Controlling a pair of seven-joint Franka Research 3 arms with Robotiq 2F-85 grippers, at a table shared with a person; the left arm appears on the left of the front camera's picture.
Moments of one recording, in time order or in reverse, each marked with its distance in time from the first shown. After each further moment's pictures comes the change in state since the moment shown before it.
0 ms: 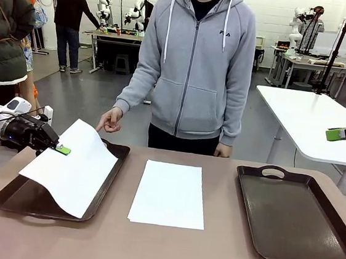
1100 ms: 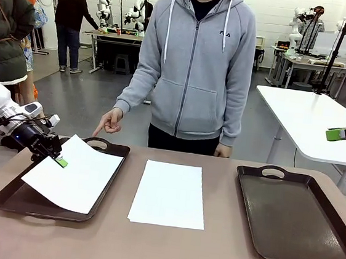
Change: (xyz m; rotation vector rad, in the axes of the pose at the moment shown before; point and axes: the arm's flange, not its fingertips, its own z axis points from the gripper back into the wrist) left arm 0.026 0.012 -0.003 0.380 0.042 0.143; right arm 0.000 0.000 0.000 0.000 0.000 0.000
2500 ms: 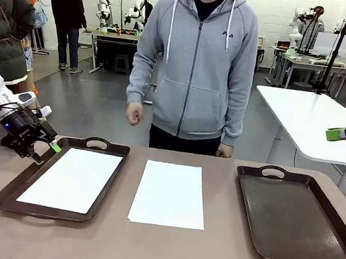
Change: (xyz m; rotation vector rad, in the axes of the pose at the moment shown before) left arm -0.008 -0.018 0.044 0.170 -0.024 0.032; right arm 0.000 0.000 0.000 0.000 0.000 0.000
